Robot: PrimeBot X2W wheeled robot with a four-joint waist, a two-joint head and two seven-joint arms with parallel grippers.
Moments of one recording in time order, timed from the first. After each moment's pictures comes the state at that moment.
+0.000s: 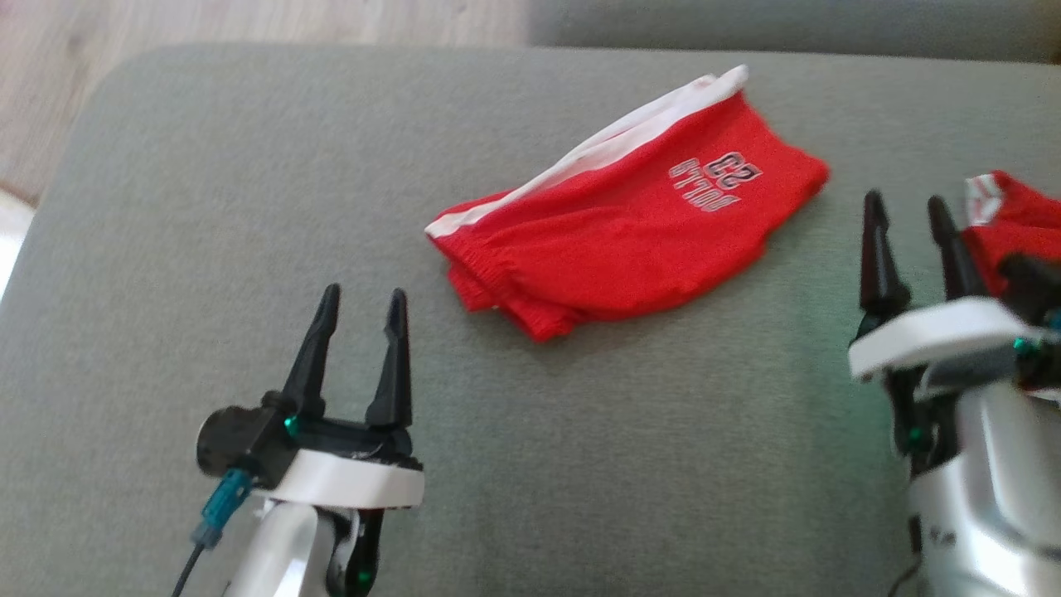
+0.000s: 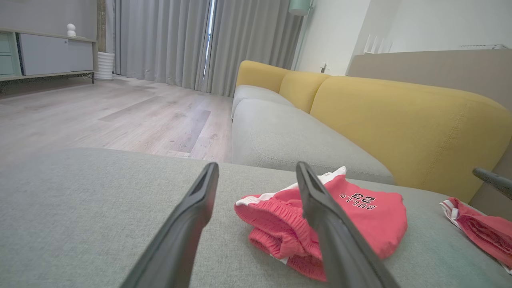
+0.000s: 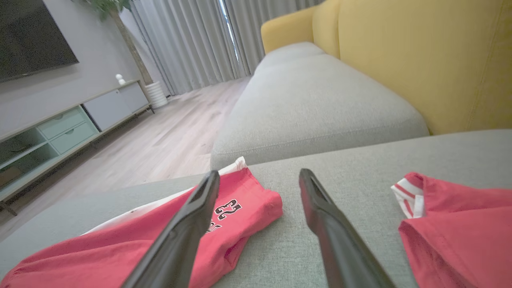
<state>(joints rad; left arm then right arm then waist) -0.15 0.05 -0.25 0.19 -0.31 -0.10 -0.26 -0.30 -0.05 -0.09 0.31 0.24 0.13 -0.06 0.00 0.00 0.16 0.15</state>
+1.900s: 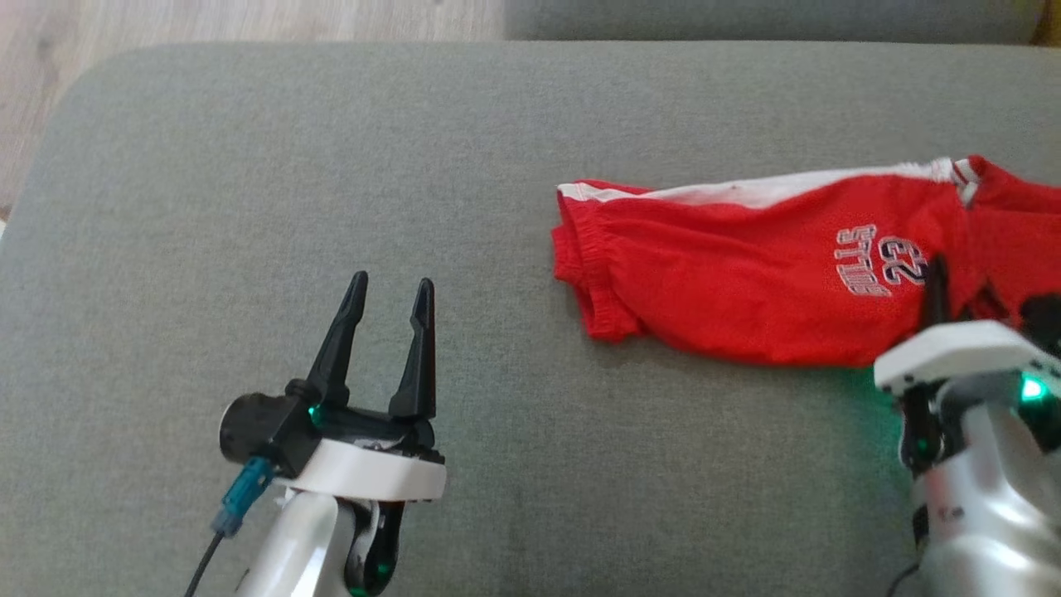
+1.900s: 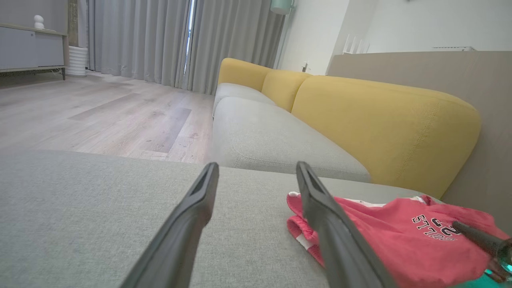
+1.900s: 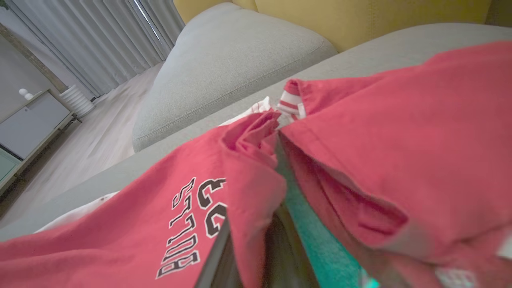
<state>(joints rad) -0.19 0.05 -0.32 0.19 -0.33 -0.08 -0.26 -0.50 -0.06 -0.27 0.84 0.28 0.13 -0.17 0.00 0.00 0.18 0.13</state>
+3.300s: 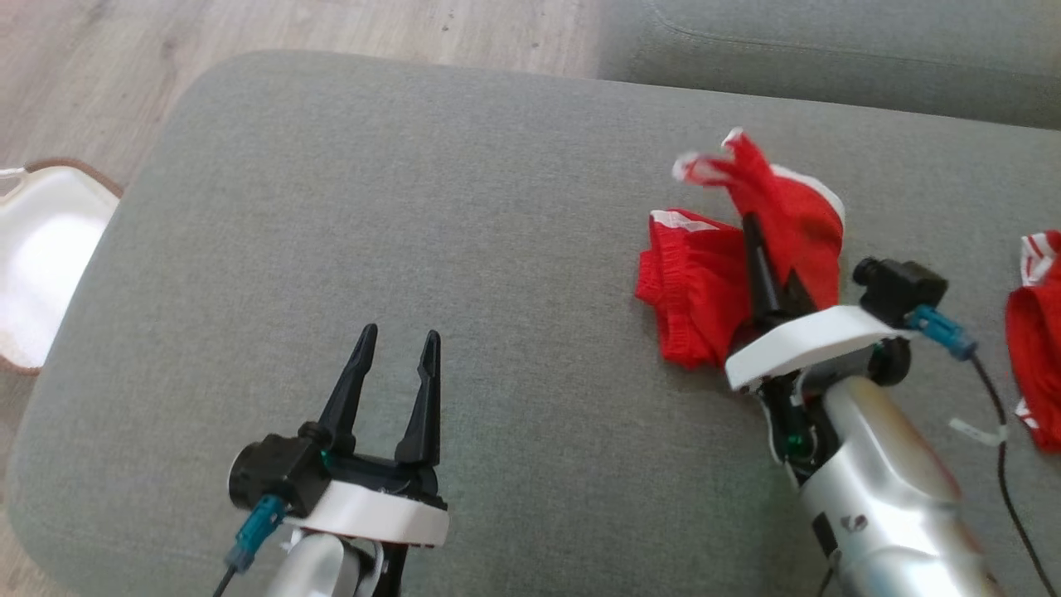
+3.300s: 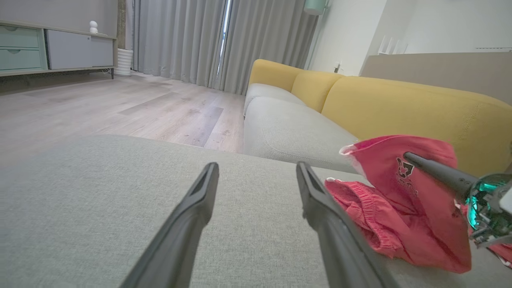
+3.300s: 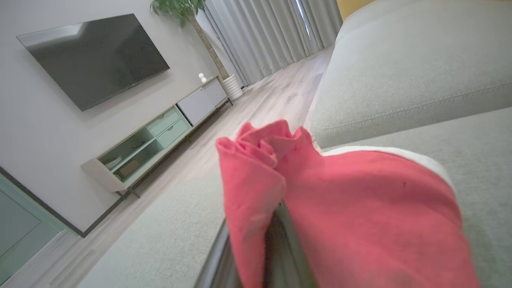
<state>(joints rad) -0.12 0.05 -0.32 0.22 -0.32 -0.09 -0.26 -0.47 -0.06 0.28 0.65 0.60 0.13 -0.23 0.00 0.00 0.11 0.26</state>
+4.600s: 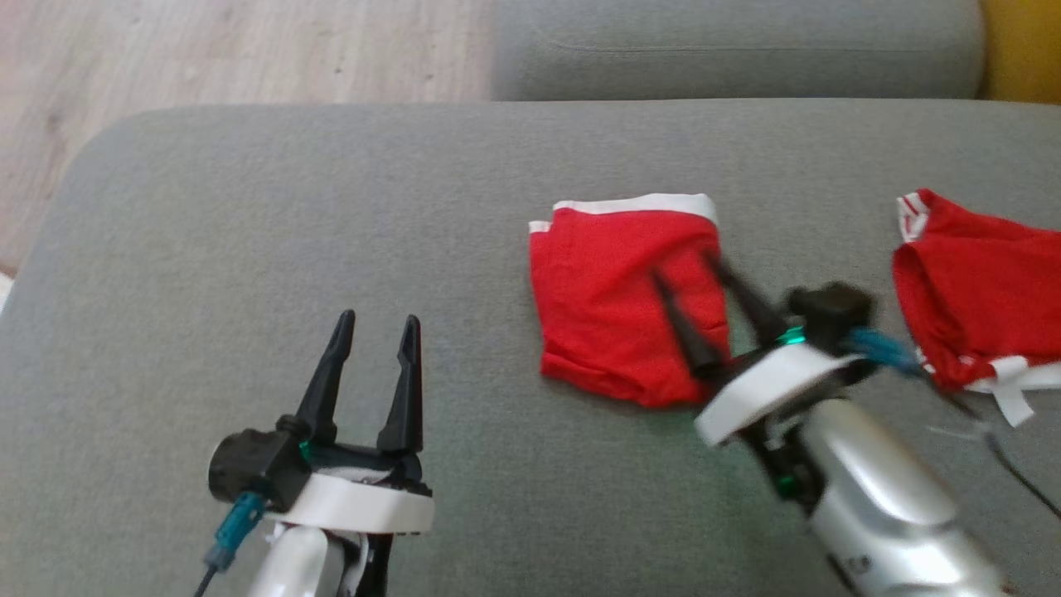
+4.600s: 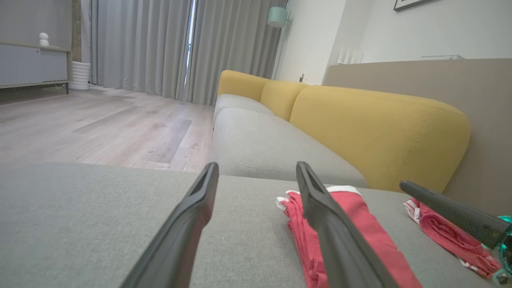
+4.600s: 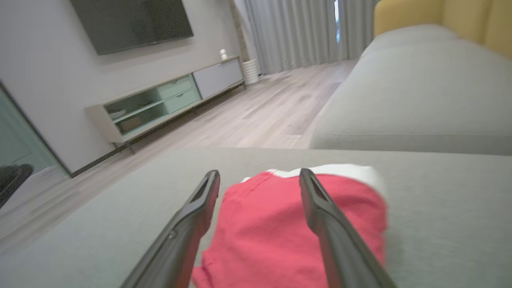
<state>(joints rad) -0.12 0.05 -0.28 0.19 -0.31 -0.09 -0.26 -0.45 -0.18 0.61 0.55 0.57 0.13 -0.23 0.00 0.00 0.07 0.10</state>
